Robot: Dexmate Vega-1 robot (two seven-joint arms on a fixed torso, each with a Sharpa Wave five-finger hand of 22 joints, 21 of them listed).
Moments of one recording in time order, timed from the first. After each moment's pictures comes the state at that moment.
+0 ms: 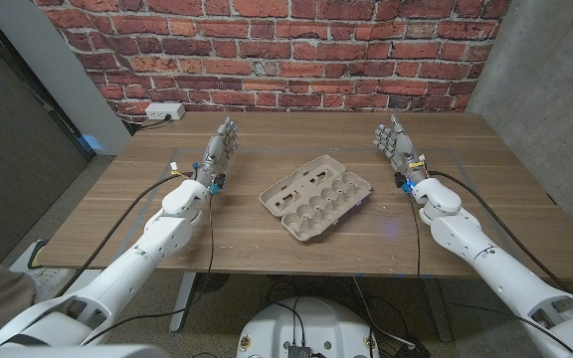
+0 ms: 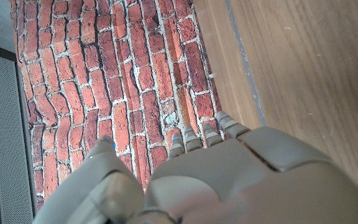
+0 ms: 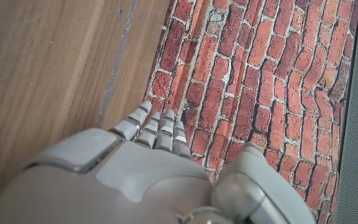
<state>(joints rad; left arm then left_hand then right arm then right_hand) 0.83 0.51 0.37 -1.30 -0.65 -0.29 -0.03 0.25 0.01 0.23 0.04 0.19 -0.05 -0.13 0.20 0.19 0.01 -0.09 0.21 0.18 -0.07 -0.04 0.18 0.18 0.00 0.00 0.19 0.17 -0.84 -0.52 -0.37 -1.31 0.65 0.28 0.03 0.22 0.06 0.11 0.03 0.19 0.09 0.06 0.18 0.18 0.19 0.04 0.20 0.18 0.10 -0.01 0.17 0.17 0.16 0.00 0.19 0.18</state>
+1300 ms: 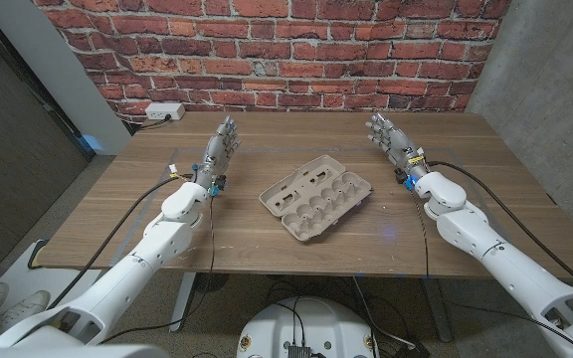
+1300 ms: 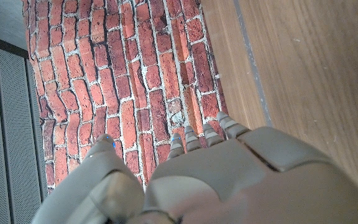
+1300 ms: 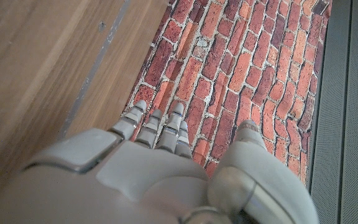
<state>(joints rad) 0.90 0.52 0.36 -1.40 -0.66 -0.29 0.02 0.25 0.01 0.23 0.04 0.19 -0.05 -0.12 0.20 0.19 -0.01 -0.09 0.21 0.18 -0.08 -0.04 0.18 0.18 0.00 -0.01 0.19 0.17 -0.83 -0.59 -0.39 -1.37 0.58 0.31 0.09 0.47 0.09 0.21 -0.13 0.19 0.10 -0.03 0.20 0.18 0.31 -0.13 0.25 0.19 0.10 -0.04 0.19 0.18 0.11 0.06 0.19 0.18</state>
